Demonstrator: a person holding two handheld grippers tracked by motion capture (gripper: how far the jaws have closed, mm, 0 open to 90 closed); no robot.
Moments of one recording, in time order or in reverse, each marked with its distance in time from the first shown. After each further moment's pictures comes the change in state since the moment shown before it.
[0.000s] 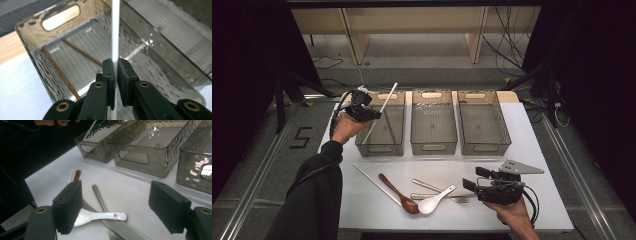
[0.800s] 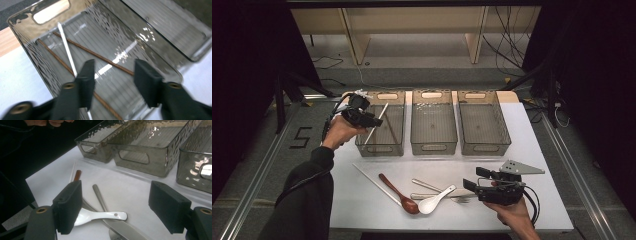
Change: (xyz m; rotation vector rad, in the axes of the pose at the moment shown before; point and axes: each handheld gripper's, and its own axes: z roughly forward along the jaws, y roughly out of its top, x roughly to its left) left arm -0.014 -0.008 -0.025 0.044 -0.038 0.062; right arm 0.000 0.000 -0.002 0.000 0.002 0.001
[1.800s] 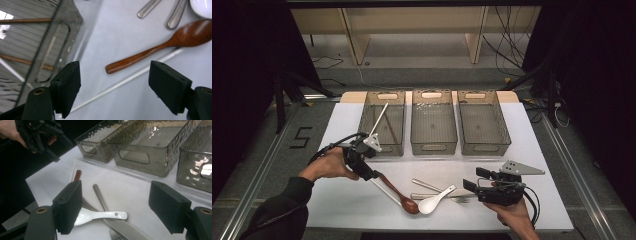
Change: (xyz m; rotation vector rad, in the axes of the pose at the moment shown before) left arm -0.077 -0.072 -0.016 0.254 -0.216 0.463; right arm 0.001 0.000 -0.001 0.000 -0.003 -0.001
